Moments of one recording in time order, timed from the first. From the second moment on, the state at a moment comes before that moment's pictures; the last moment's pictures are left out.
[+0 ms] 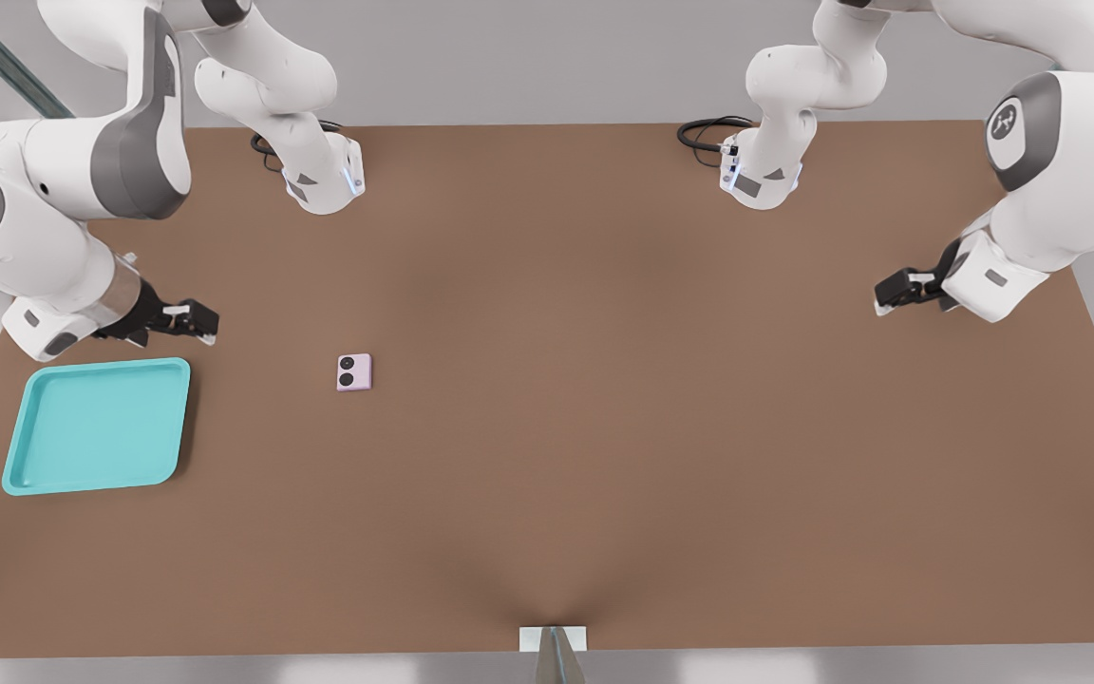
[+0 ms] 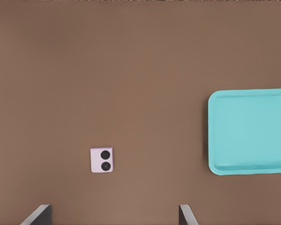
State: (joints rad) arm 0.06 0.16 0.00 -1.39 -0.02 1.49 0.03
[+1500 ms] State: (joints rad) arm 0.08 0.49 0.14 -2.03 0.05 2.10 0.29
